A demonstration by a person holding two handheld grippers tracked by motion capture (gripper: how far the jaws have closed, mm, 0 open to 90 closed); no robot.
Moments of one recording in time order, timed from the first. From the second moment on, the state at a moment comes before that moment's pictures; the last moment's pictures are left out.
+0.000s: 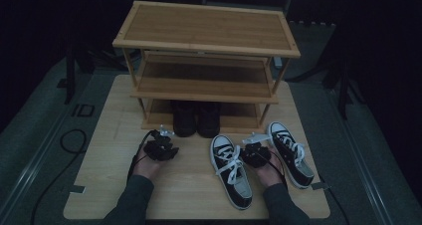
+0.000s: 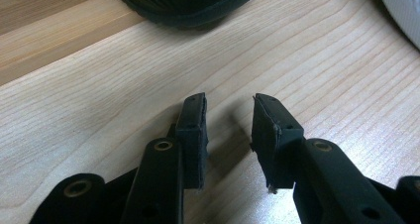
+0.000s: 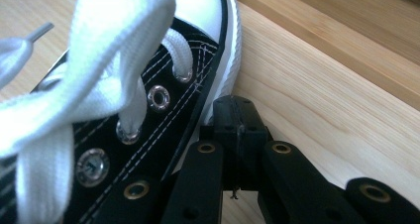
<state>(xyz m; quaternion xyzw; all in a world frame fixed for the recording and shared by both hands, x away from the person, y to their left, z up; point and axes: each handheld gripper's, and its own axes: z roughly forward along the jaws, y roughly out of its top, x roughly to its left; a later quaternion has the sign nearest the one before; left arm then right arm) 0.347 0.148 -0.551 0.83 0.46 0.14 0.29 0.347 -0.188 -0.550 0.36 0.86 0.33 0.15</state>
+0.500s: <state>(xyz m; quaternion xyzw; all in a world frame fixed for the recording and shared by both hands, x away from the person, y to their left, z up) 0.346 0.157 -0.553 0.82 0.47 0.14 0.29 0.319 -0.201 -0.516 0.34 0.87 0.32 0.16</state>
